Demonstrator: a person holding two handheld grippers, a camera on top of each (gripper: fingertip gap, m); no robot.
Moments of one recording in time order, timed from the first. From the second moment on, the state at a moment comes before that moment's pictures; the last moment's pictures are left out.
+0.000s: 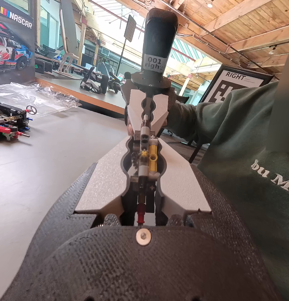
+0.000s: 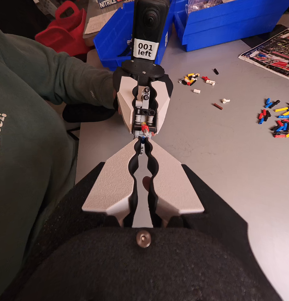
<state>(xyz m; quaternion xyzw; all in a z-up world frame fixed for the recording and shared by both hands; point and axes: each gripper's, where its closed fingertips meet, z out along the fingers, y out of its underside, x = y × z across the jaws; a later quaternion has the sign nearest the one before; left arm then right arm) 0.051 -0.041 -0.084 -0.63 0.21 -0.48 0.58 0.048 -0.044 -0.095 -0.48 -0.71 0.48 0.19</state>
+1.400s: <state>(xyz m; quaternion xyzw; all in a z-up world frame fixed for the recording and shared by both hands) 0.057 -0.042 -0.125 -0.68 0.38 -0.26 0.57 0.058 -0.038 -0.122 -0.37 -0.73 0.49 0.29</state>
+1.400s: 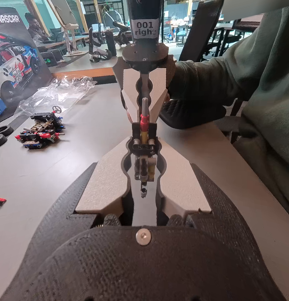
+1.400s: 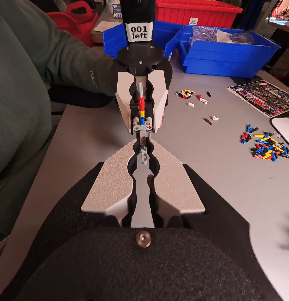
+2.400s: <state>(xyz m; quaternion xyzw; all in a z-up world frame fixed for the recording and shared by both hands) 0.074 -0.061 -0.128 -0.65 0.13 -0.69 0.29 0.069 -0.080 -0.128 -0.24 -0.79 0.45 0.33</state>
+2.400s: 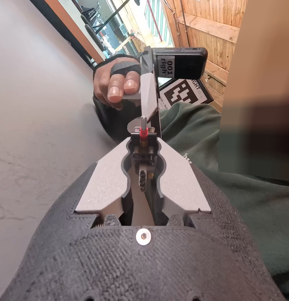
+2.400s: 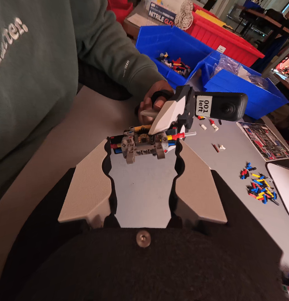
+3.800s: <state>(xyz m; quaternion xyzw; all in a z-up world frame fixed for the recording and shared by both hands) 0.025 -0.024 -0.136 -0.65 0.45 -0.05 0.61 0.027 -0.015 -0.147 -0.28 -0.74 0.33 0.51</state>
